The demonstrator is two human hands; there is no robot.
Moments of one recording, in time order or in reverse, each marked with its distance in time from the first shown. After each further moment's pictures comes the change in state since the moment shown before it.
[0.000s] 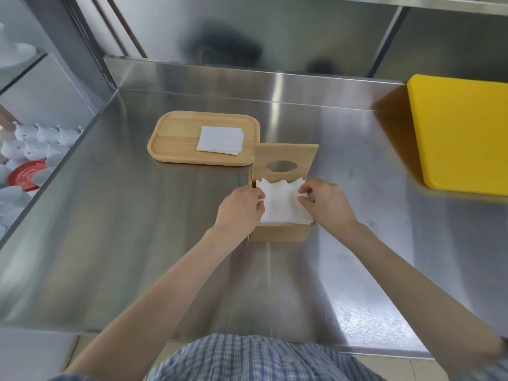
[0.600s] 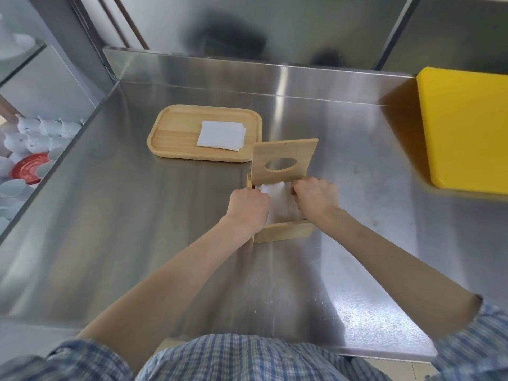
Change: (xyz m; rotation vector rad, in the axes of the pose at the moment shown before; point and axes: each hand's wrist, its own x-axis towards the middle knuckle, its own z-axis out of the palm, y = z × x) left_hand 0.016 0.014 0.010 0.621 -0.226 0.125; right_hand 0.024 -0.013 0.015 -0.553 -0.109 -0.125
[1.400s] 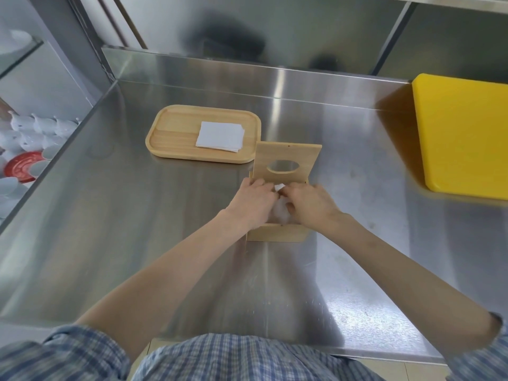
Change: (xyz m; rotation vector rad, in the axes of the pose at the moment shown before) left_hand 0.011 -0.006 0.003 -0.041 0.098 0.181; right_hand -0.011 -0.004 -0.008 0.074 -0.091 -0.176
